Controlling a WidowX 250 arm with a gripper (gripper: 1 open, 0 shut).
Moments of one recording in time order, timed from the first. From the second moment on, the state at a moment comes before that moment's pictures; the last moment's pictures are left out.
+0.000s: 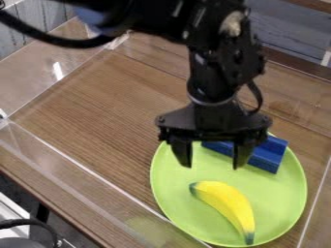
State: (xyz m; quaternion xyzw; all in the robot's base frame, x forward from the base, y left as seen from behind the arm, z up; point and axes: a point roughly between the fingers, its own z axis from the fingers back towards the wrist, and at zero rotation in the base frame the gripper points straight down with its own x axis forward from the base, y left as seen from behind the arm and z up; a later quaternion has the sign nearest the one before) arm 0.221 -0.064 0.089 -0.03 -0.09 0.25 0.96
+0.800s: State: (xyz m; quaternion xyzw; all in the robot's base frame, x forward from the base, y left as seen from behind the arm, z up) arm 0.251 -0.048 0.090 -0.03 -0.11 0.30 0.95
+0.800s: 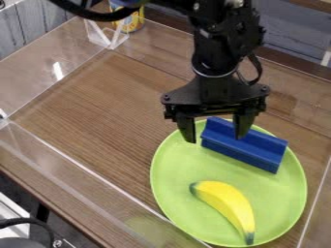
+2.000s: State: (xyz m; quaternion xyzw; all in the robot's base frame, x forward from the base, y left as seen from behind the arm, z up) arm 0.272 -0.037 0.058 -0.02 -0.11 0.34 0.94
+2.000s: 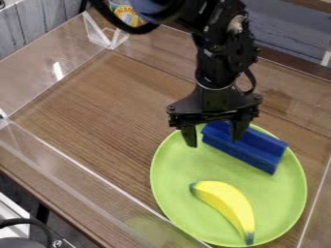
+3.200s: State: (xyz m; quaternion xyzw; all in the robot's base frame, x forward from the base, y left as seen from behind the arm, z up) arm 0.285 -0.026 0.060 -0.02 -0.13 0.32 0.94
